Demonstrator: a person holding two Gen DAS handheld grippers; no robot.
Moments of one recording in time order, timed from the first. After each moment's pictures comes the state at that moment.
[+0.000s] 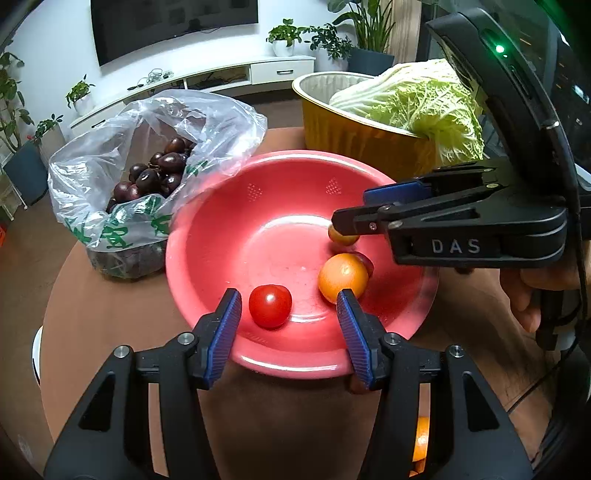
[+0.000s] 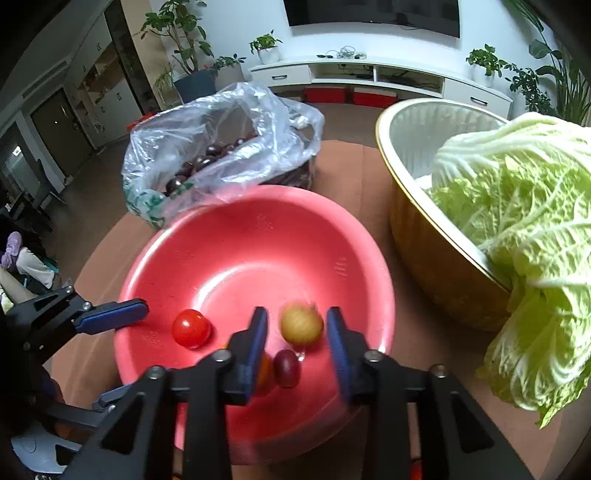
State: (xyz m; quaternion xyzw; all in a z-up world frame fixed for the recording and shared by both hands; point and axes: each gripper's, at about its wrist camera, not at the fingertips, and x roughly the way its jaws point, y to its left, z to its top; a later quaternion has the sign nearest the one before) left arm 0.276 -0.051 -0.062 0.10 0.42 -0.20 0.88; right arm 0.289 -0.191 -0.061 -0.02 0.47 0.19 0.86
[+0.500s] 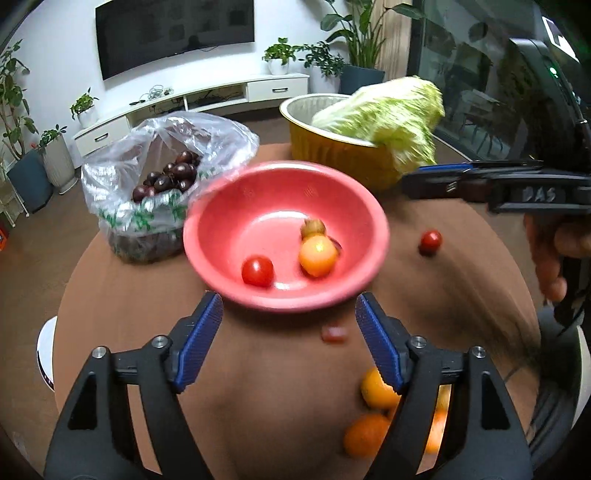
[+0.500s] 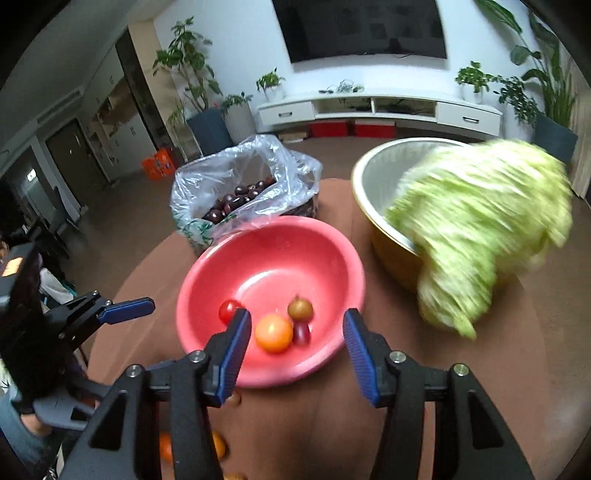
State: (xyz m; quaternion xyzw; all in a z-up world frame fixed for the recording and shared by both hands) left arm 0.203 -0.033 -0.035 0.09 0.39 -0.22 0.89; right arm 0.201 -0.244 -0.010 0.04 0.41 0.20 0.89
